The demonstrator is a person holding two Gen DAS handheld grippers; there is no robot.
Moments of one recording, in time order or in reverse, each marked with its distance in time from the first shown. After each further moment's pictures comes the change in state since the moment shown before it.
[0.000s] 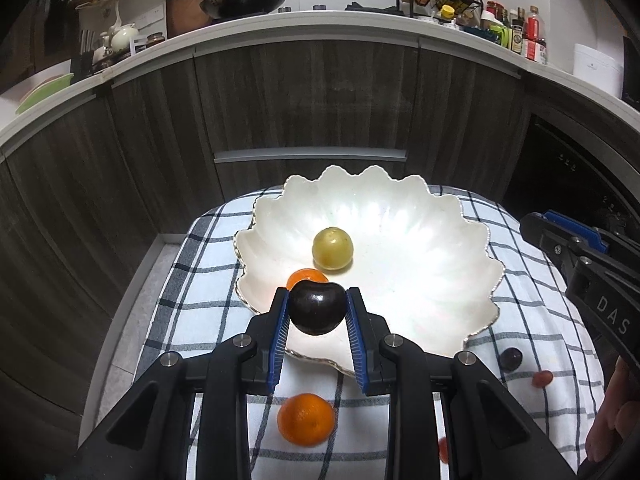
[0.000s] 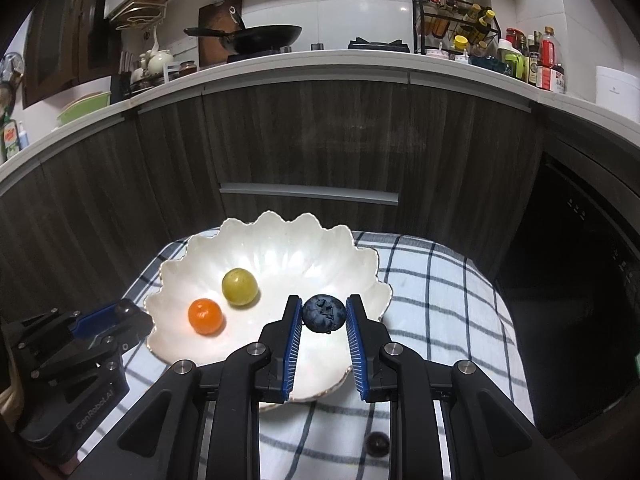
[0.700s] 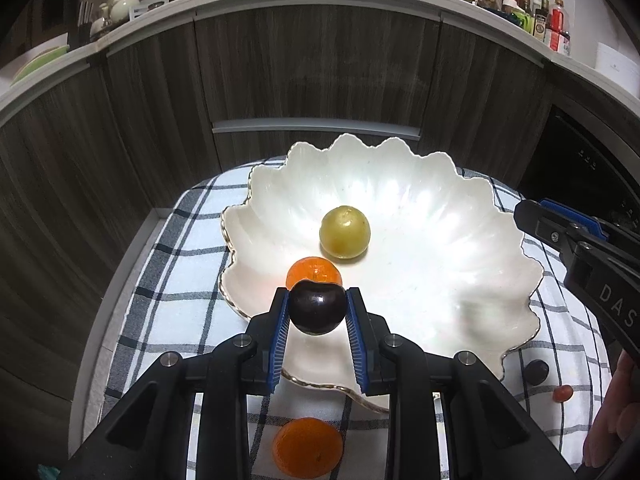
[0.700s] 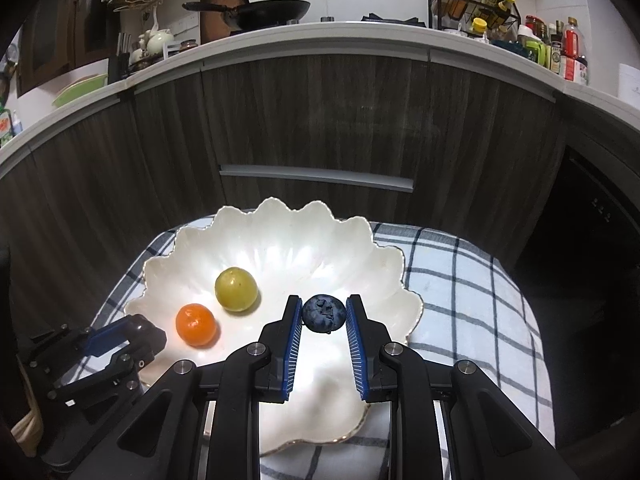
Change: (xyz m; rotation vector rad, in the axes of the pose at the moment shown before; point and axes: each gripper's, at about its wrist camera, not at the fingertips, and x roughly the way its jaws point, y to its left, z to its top) left arm 0.052 0.009 0.001 -0.041 0.094 -0.003; right arm 0.056 0.012 0.011 -0.018 0.075 0.018
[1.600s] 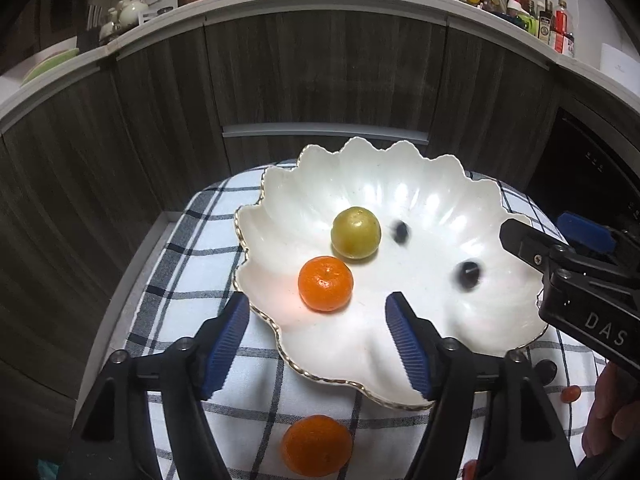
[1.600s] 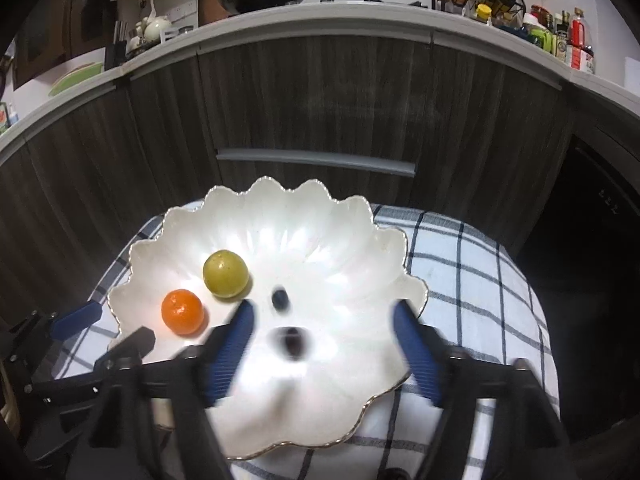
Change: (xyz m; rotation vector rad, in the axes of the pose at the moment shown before) left arm -0.006 0.002 -0.004 -0.004 -0.030 0.040; right arm 0.014 -0.004 -0.007 -0.006 0.033 -0.005
